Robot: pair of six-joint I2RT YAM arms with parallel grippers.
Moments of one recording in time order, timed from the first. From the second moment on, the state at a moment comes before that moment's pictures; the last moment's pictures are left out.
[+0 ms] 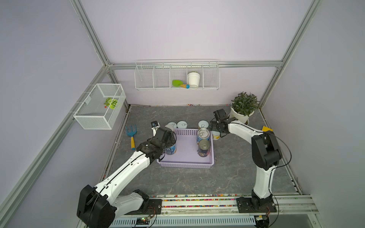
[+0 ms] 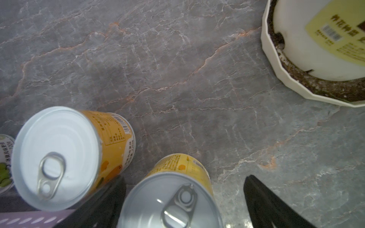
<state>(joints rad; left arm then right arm) -0.60 1.17 0.93 -0.55 -0.44 -0.68 0.39 1.97 1.43 -0.50 0.21 0.49</state>
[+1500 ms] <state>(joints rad) -0.60 1.15 0.92 -0.55 -0.44 -0.68 0.35 1.81 1.22 -0.55 0.19 0.46</state>
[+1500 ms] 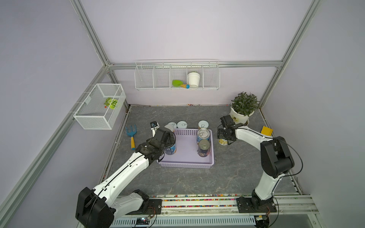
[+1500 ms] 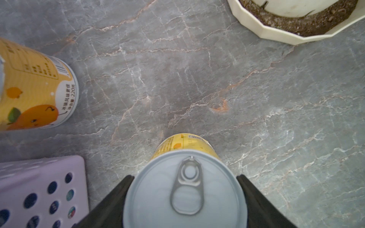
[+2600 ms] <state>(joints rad) -0.60 1.10 0.91 -0.55 -0.44 -0.68 0.68 1.08 1.02 -0.61 0.22 0.45</state>
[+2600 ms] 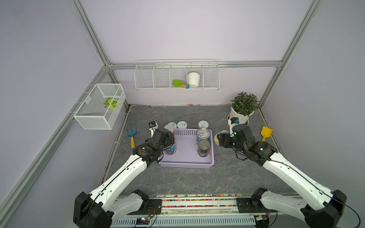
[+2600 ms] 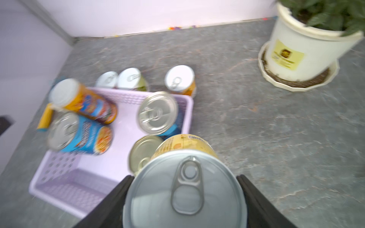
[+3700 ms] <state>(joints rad) -0.58 1.04 0.90 -0.55 -0.44 -0.68 1.14 1.42 1.05 -0.46 0.35 0.39</state>
